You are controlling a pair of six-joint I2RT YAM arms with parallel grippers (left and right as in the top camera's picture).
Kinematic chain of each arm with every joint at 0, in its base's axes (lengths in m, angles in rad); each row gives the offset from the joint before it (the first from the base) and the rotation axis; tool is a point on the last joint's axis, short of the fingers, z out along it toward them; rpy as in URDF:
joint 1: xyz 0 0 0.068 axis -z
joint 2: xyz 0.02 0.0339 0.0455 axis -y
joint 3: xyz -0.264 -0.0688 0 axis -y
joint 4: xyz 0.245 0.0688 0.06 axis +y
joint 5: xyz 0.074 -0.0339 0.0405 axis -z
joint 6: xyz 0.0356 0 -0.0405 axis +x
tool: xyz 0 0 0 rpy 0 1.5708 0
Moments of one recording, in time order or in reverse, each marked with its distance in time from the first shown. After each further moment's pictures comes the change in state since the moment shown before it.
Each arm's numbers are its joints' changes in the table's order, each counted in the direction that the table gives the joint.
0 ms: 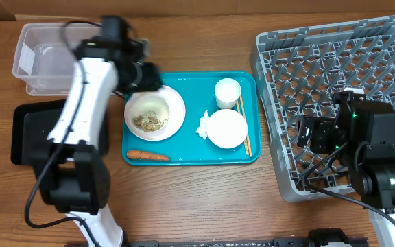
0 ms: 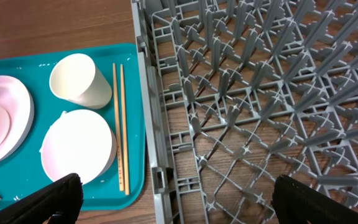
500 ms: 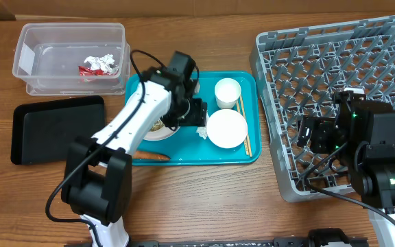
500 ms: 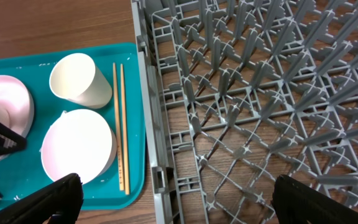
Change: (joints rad) left arm 0.331 0.014 -0.251 -0.094 -0.021 -0.256; right arm 0.000 0.000 0.000 0.000 0.001 0.000
